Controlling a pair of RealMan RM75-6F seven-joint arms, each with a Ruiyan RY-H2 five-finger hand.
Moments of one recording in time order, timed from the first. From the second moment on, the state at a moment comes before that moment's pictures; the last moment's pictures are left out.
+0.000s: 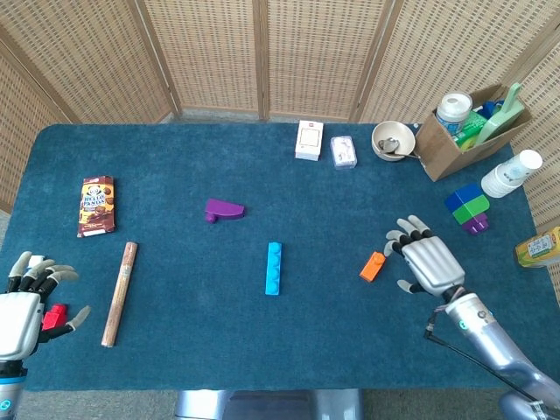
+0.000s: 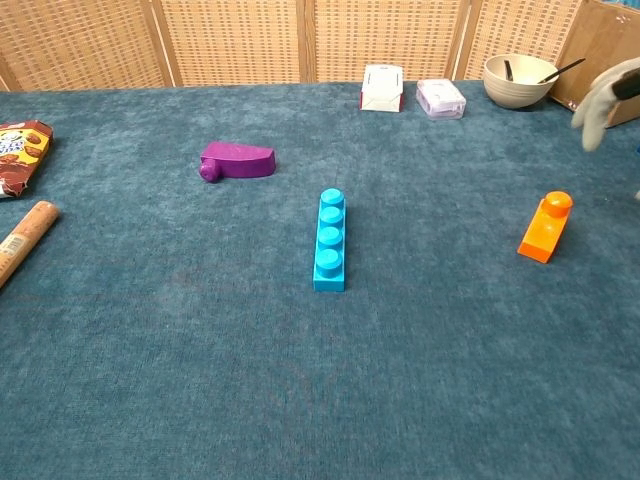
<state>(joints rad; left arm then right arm) -0.02 -1.19 -0.04 -1.73 1.59 1.58 0.08 0.50 -1.06 0.15 -1.75 -1.39 0.93 -0.15</state>
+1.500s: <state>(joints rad) -0.01 -1.19 -0.02 -1.71 1.58 1.61 0.05 0.68 -1.25 0.10 -1.54 -1.33 0.79 -0.26</state>
